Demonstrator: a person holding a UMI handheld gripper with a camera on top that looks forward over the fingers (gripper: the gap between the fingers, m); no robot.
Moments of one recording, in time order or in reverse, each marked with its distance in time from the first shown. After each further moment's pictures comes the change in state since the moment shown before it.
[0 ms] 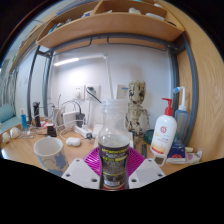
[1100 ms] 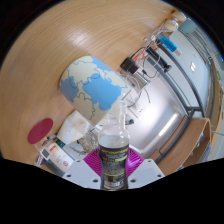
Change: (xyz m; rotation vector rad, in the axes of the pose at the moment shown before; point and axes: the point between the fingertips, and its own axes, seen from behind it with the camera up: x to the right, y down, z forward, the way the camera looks) arm -0.060 -0.089 -0.014 -0.040 0.332 -2.253
